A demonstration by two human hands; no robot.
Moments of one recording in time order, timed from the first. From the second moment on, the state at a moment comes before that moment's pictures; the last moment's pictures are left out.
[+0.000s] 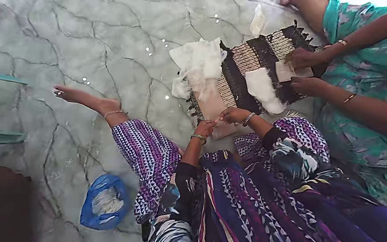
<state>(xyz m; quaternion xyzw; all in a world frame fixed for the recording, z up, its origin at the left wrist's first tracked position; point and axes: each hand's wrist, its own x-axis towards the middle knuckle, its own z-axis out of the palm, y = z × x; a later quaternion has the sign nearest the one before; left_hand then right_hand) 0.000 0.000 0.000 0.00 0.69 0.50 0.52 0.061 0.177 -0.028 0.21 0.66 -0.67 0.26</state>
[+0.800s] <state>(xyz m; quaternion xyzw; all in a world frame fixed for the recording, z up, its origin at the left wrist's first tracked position) -0.009 -0.017 -0.055 0.24 0.90 0.23 0.26 0.048 0.177 -0.081 0.19 0.93 -0.30 0.07</state>
